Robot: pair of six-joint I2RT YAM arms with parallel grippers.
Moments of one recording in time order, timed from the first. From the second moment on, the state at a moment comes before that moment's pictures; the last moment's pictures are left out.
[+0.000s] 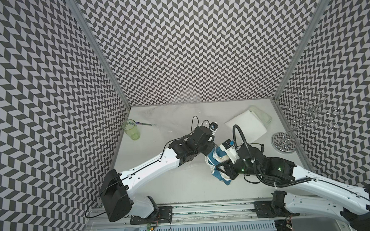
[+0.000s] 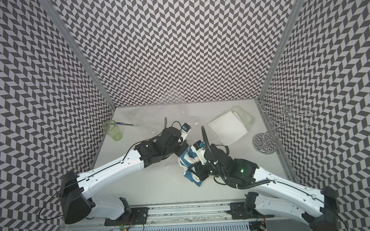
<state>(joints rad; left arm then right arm) -0.93 1.42 1.21 -0.49 -0.23 -0.04 1.02 0.96 0.84 -0.49 -0.07 0.54</state>
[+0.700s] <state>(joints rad) -0.88 1.35 1.34 -0.46 -0.03 -0.15 0.82 1.33 0.60 -0.14 -0.07 0.59</state>
